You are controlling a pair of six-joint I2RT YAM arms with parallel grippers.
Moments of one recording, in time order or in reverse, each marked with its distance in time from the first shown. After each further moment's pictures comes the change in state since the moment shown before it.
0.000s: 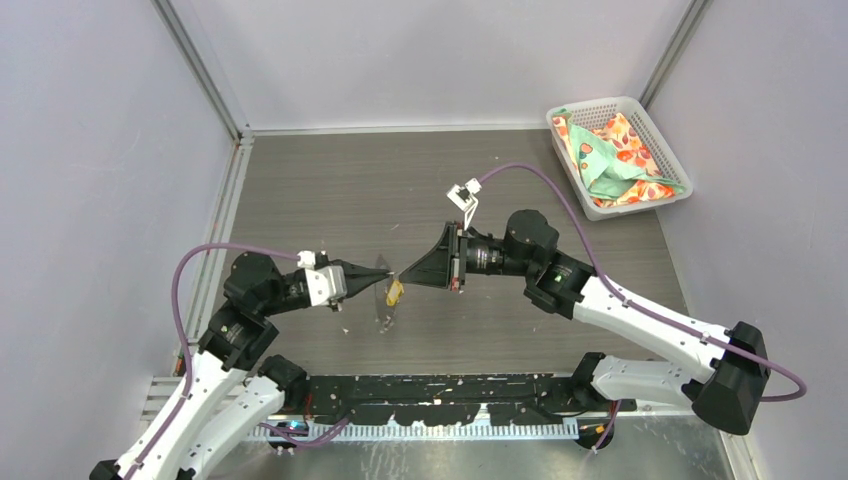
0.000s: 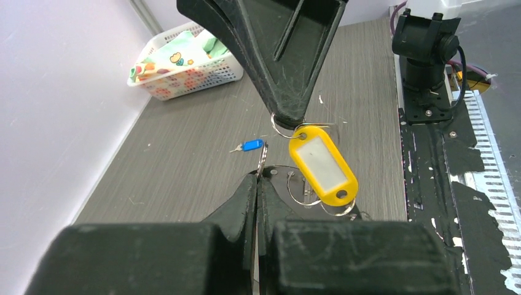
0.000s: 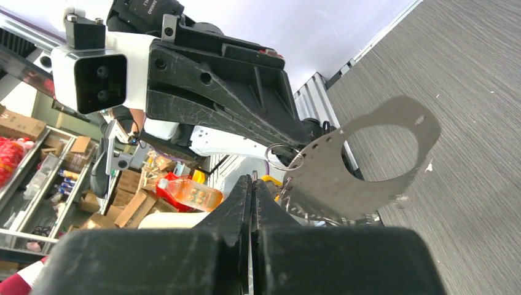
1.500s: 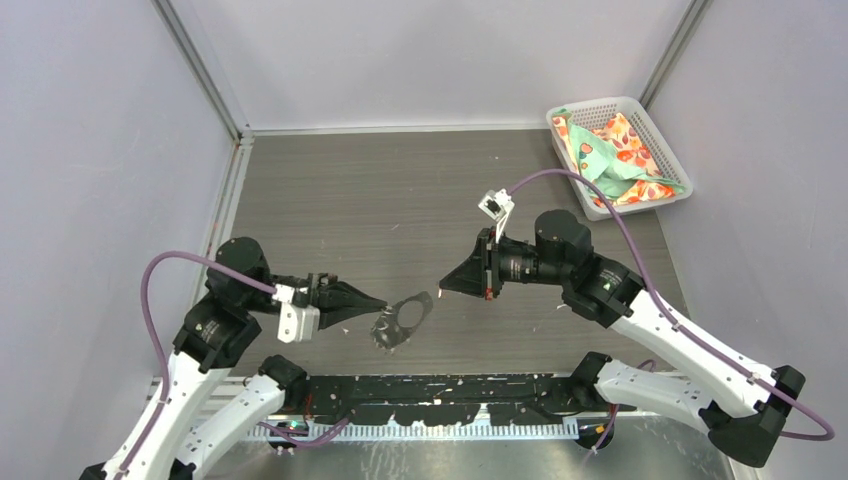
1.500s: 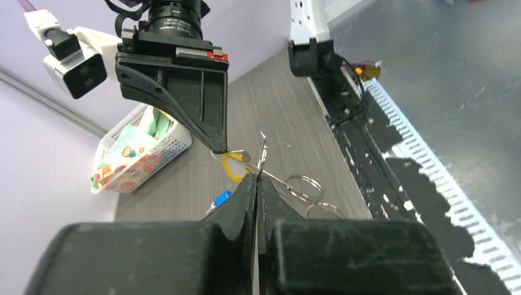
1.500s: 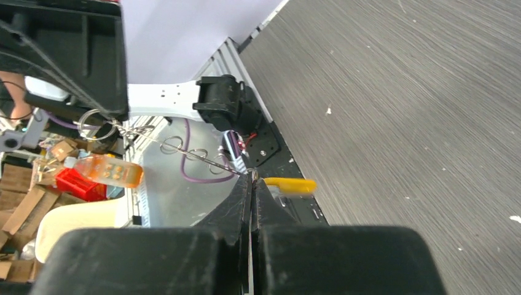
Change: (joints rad) left arm 0.000 0.046 0.212 -0.241 0.397 0.256; right arm -0.085 -0.191 0.069 -0.525 0.057 -0.320
